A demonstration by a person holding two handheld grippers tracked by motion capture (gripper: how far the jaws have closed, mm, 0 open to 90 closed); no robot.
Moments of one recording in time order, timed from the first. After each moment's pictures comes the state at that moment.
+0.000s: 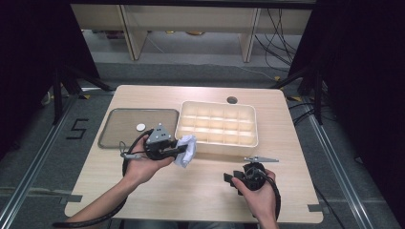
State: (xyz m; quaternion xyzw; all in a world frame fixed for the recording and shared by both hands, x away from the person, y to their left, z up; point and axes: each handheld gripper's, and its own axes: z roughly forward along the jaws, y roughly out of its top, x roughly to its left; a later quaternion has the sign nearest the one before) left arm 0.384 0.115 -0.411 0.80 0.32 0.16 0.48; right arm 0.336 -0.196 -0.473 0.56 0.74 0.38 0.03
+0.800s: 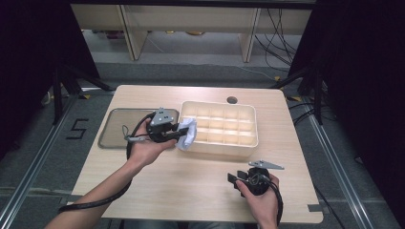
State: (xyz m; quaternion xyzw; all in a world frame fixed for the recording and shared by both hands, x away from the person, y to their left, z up) left arm 0.423 0.109 -0.390 0.79 0.32 0.19 0.48; right arm 0.329 -0.208 -0.488 0.54 0.72 0.42 0.08
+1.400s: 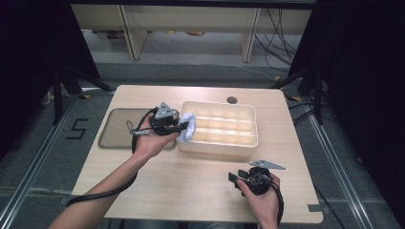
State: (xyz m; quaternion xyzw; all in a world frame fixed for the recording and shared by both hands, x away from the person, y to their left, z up) left arm 0.450 0.107 -0.400 0.79 0.35 0.20 0.46; right arm 0.329 -0.209 -0.486 0.54 0.72 0.43 0.08
